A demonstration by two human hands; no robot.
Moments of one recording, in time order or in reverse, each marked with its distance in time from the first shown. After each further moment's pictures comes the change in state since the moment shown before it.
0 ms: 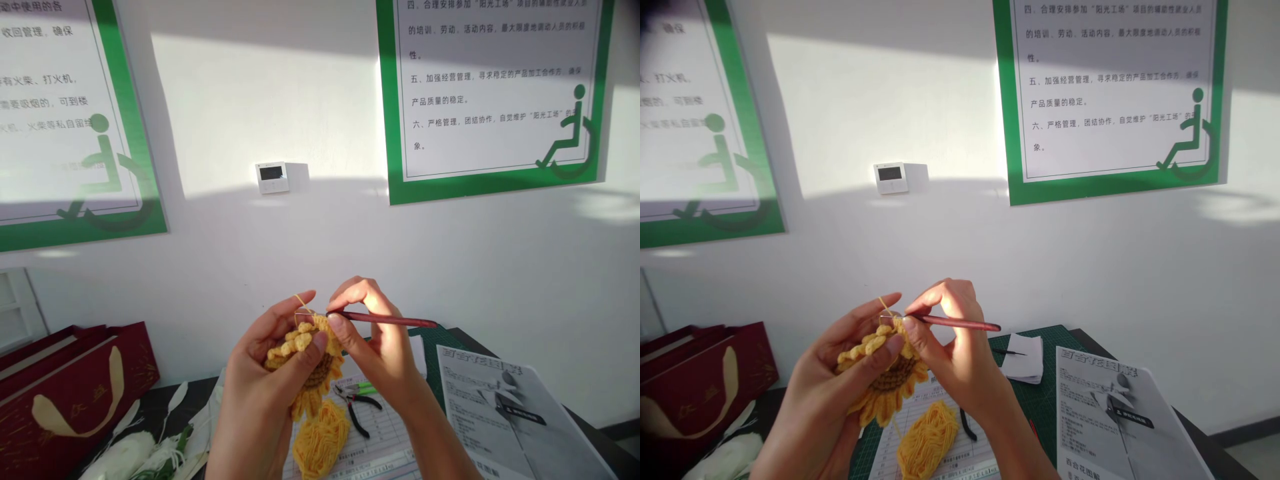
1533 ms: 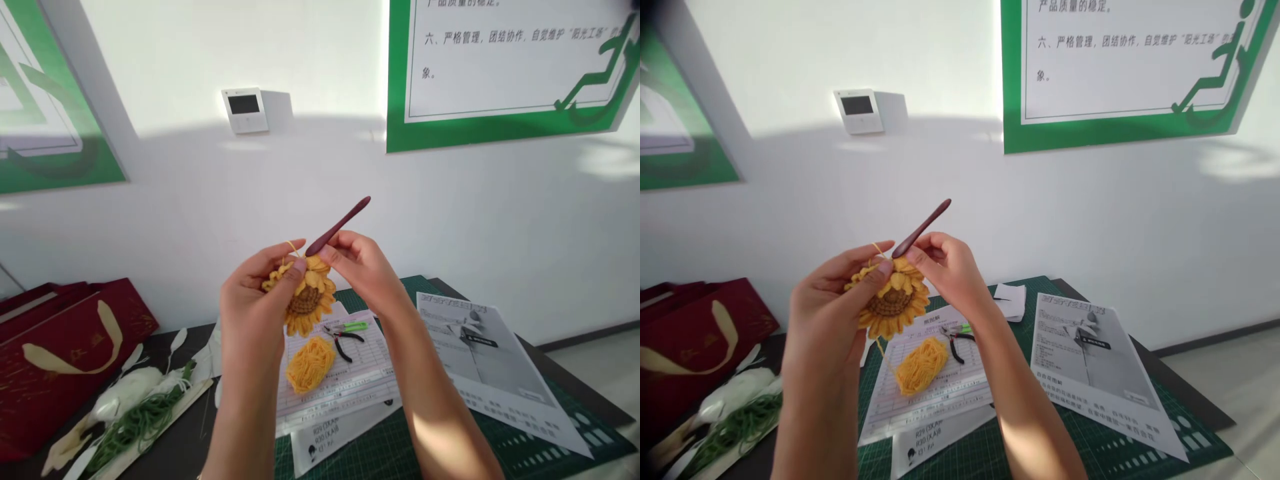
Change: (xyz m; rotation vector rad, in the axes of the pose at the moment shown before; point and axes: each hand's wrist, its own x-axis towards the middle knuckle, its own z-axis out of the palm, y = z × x) left_hand 0.026 -0.040 0.003 0.077 0.019 0.200; right_hand 0.009 0.029 -0.013 0.235 -0.135 0.478
